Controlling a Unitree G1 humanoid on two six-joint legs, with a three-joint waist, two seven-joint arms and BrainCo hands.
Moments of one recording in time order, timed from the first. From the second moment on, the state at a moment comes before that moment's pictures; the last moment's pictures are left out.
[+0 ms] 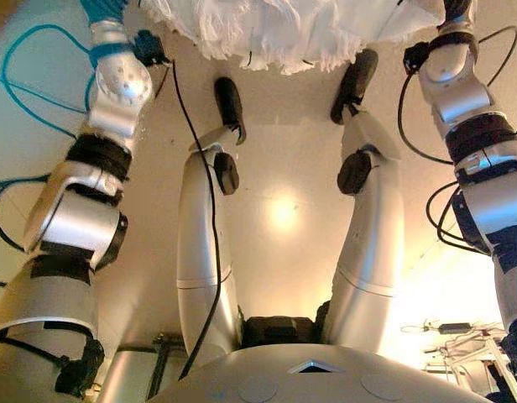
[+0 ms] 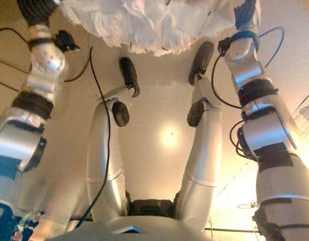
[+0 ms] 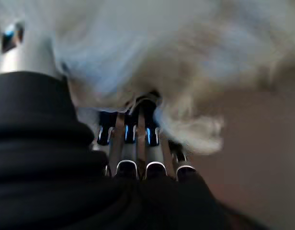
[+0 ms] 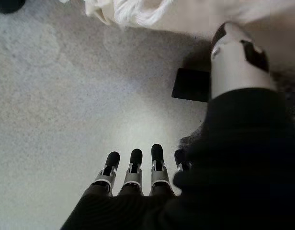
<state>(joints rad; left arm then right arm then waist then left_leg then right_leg) -1.09 0.61 -0.41 1.04 -0.54 -0.27 0.61 -1.22 -0.59 0.56 1.04 0.19 -0.13 -0.49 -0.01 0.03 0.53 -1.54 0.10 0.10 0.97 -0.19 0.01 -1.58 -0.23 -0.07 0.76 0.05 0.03</state>
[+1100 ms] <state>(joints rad) -1.10 0.78 -0.58 0.88 -1.16 -0.04 -0.34 -1.02 -0.80 0.60 0.71 0.76 -0.24 0.37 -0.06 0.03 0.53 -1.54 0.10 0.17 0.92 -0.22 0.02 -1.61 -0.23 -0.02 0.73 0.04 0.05</state>
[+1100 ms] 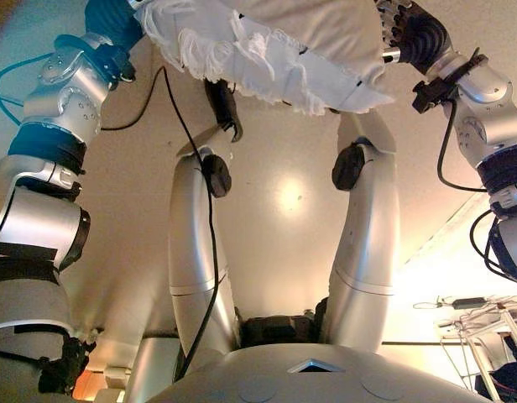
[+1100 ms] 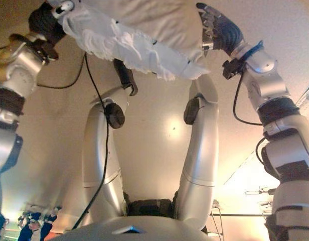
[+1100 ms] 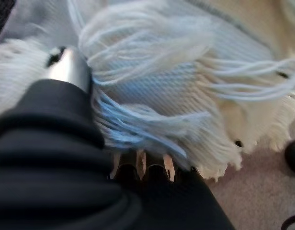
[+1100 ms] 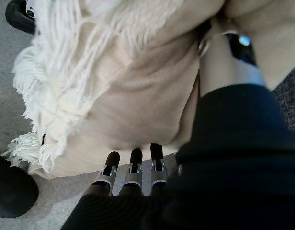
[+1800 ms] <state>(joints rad) -0.94 0.70 -0.53 0.85 -1.28 -0.05 -0.39 -0.96 -0.77 0.48 0.68 0.75 -0.24 0.31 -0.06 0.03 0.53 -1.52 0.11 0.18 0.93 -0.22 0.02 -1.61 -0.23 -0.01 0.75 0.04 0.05</state>
